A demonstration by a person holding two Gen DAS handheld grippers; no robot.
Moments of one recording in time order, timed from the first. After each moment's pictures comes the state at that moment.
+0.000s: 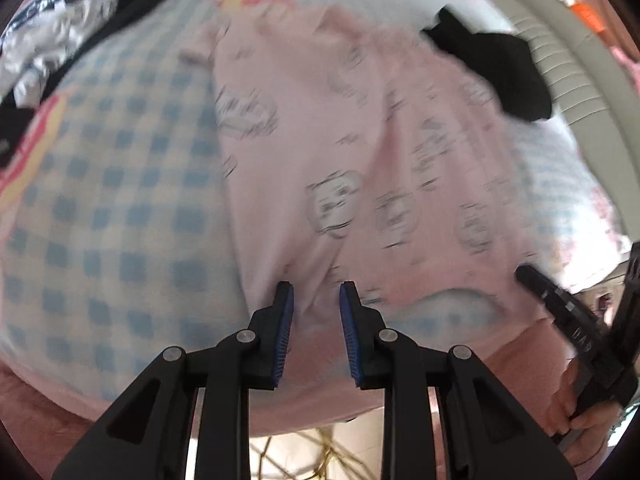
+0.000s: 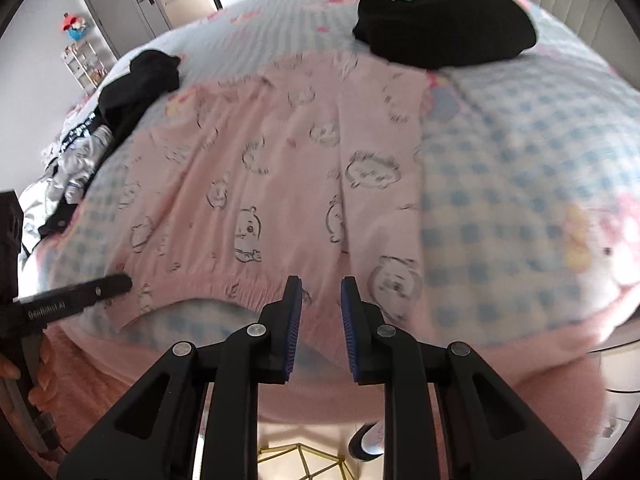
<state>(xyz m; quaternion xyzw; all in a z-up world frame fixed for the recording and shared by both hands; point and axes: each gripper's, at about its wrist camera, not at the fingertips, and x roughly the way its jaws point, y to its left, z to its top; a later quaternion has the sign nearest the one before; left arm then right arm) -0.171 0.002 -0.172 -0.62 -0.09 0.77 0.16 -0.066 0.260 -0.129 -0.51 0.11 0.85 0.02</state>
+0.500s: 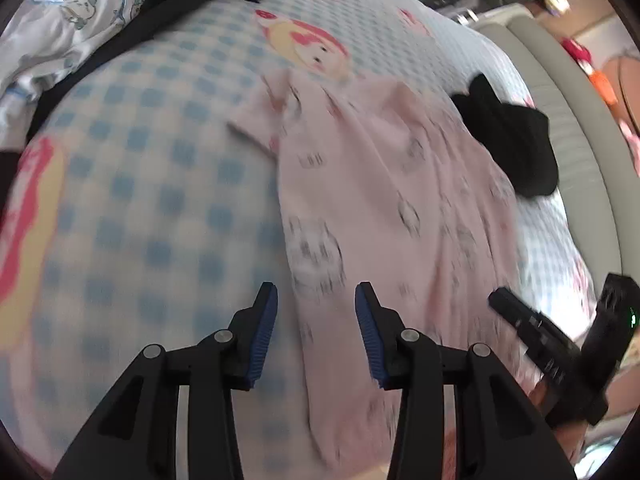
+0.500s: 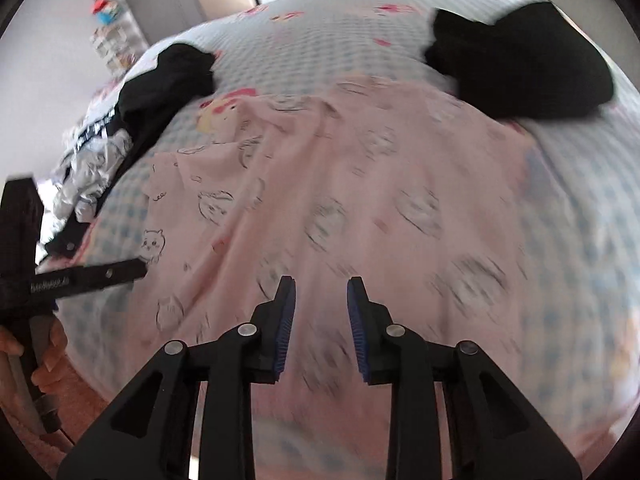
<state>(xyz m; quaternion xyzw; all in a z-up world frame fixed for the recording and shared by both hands) -0.262 -0.046 -0.162 -0.57 -0.19 0.78 0.16 -0.157 0.213 -0.123 -0.50 0.07 0.86 -0.04</state>
